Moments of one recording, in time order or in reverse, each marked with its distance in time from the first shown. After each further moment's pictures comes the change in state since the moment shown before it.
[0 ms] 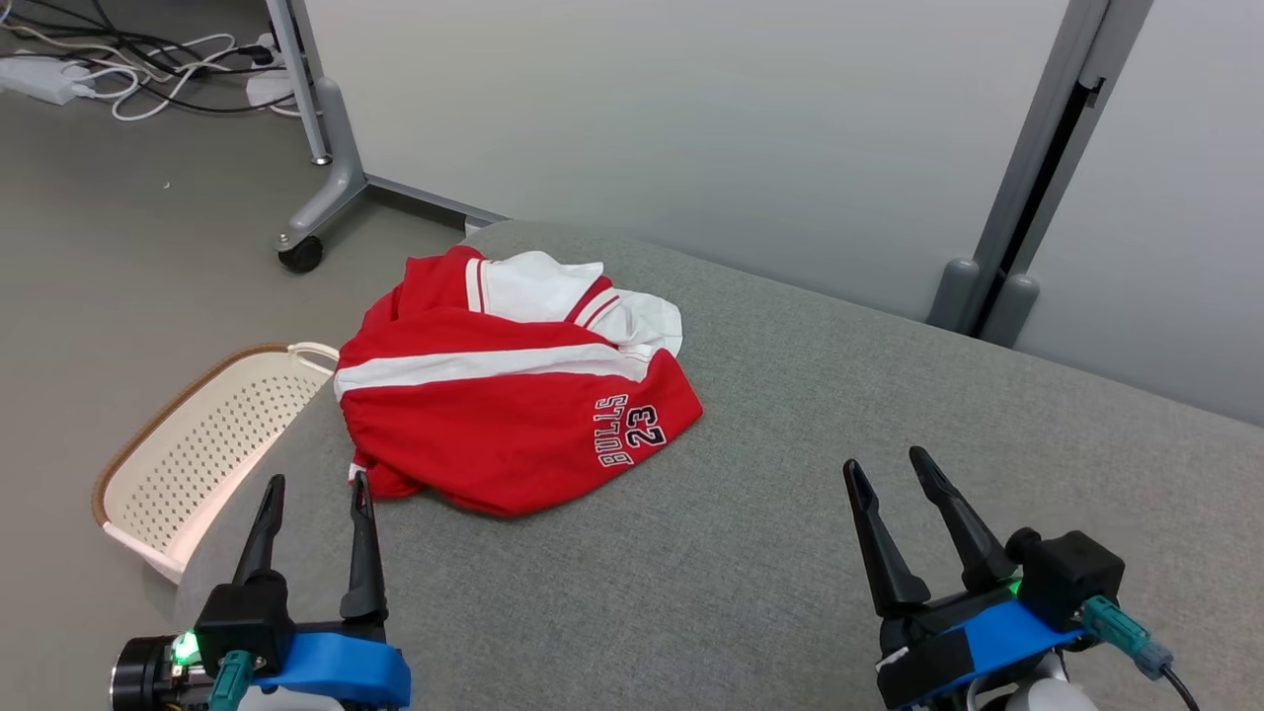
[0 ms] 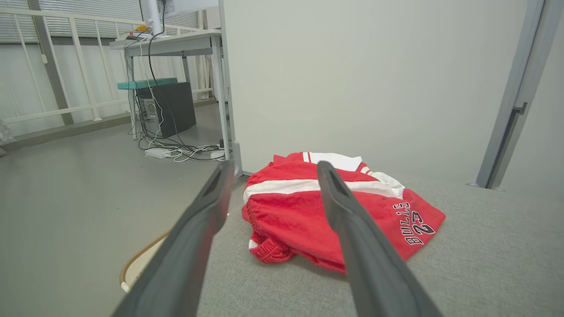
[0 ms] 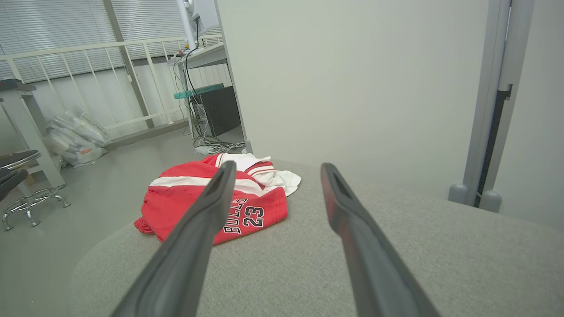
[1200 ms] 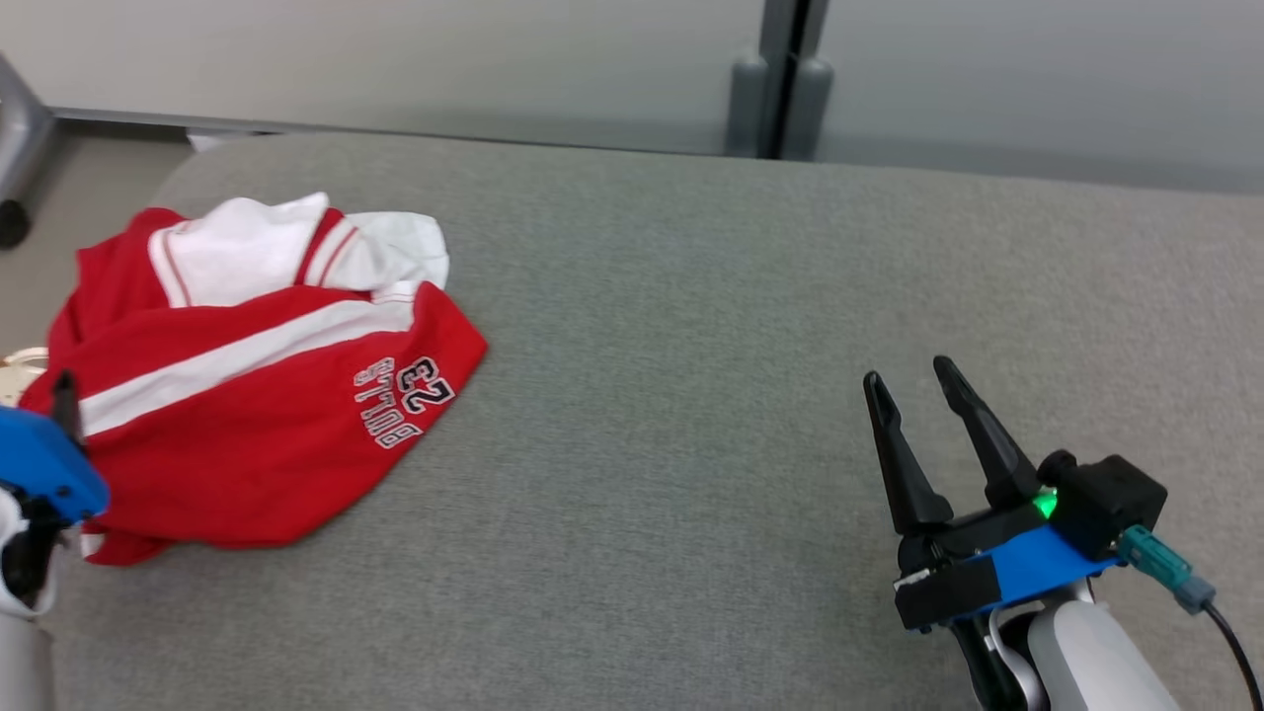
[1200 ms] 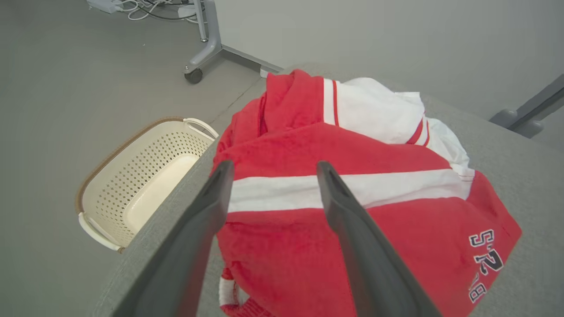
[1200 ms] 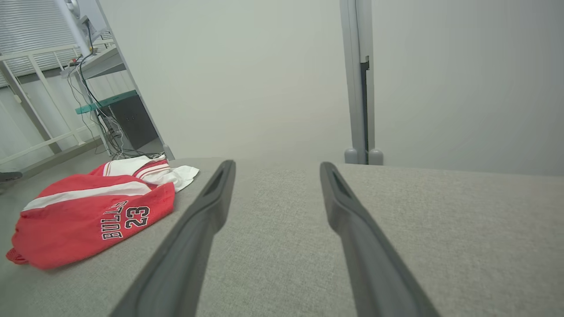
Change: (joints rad) left arm -0.447 0.289 0.234 0.363 -0.297 -0.075 0.591; right arm -0.103 -0.035 -0.005 -0.037 0.014 0.000 0.000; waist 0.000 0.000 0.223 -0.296
